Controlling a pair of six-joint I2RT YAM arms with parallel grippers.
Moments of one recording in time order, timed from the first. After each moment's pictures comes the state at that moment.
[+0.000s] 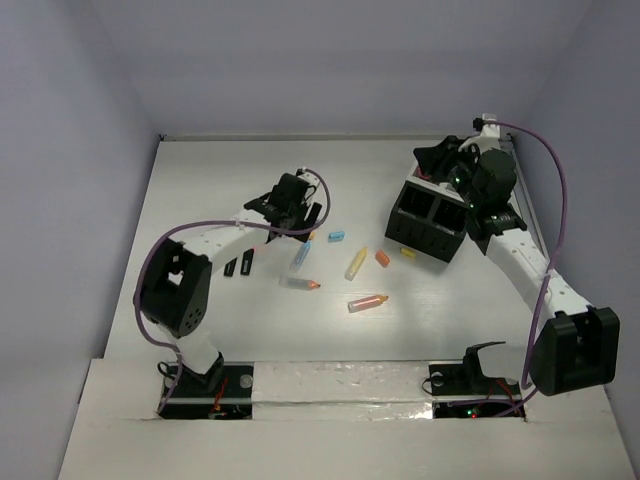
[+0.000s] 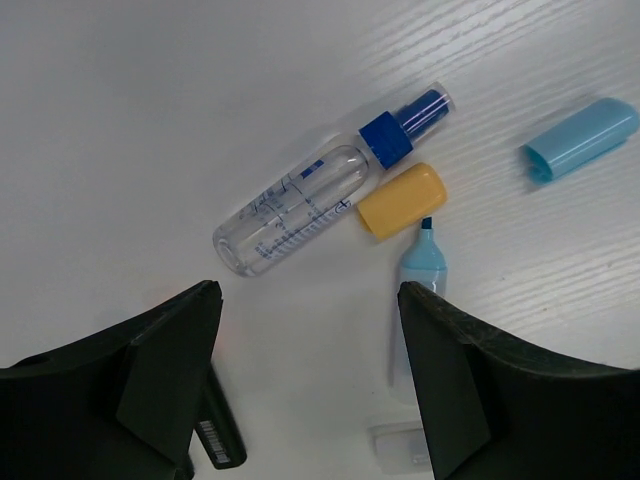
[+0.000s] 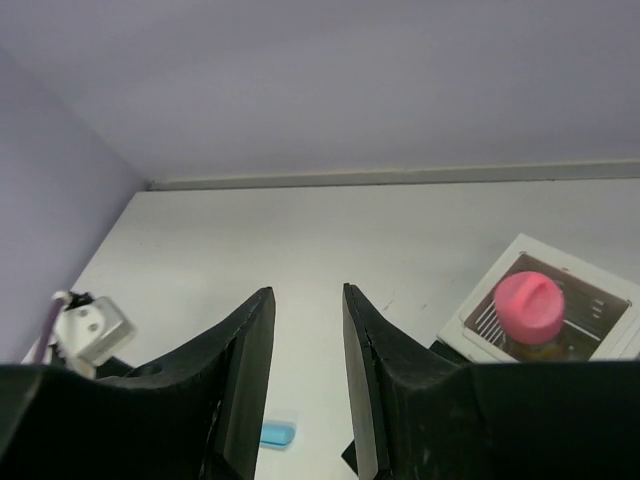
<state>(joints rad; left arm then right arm) -0.56 1.64 1.14 -0.35 -0.22 -0.02 0.17 1.27 1.01 0.29 -0.20 0.40</state>
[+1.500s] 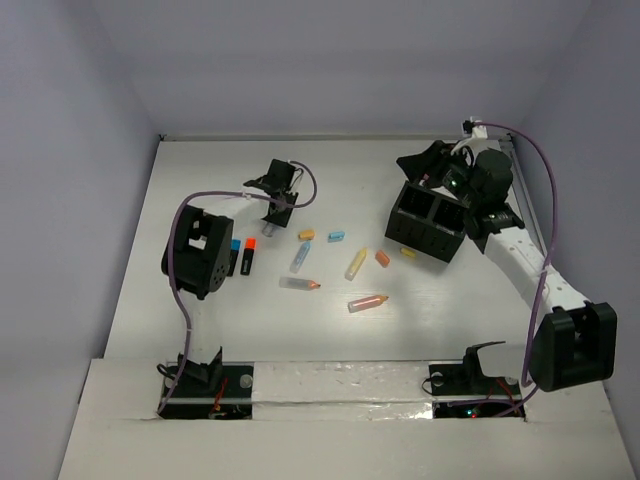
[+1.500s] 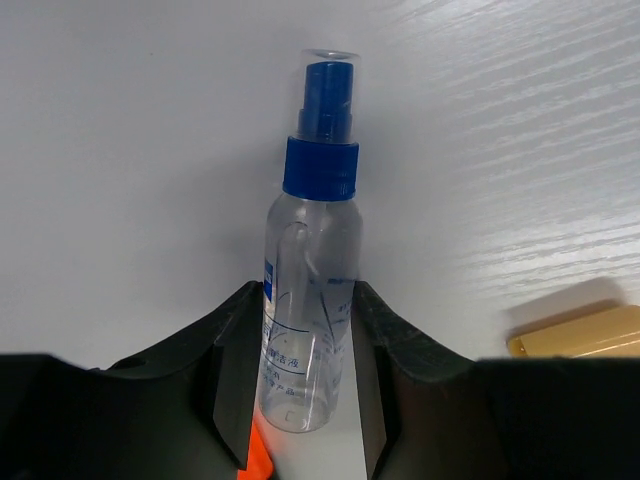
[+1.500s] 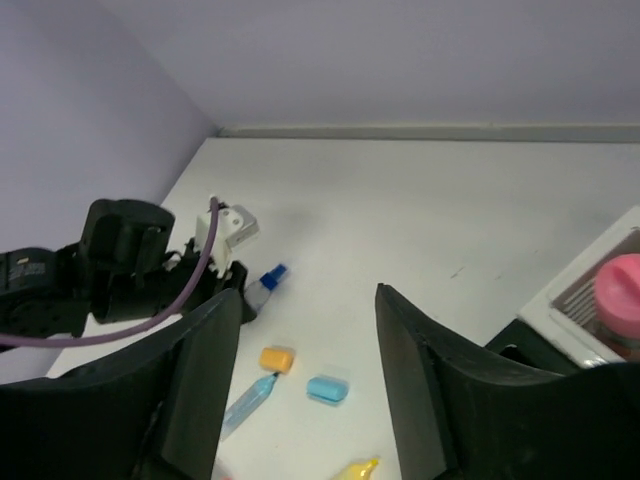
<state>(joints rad) -0.40 1.99 1.37 -0.42 -0.19 0.03 0.17 1.28 1.00 0.27 -0.38 0.45</state>
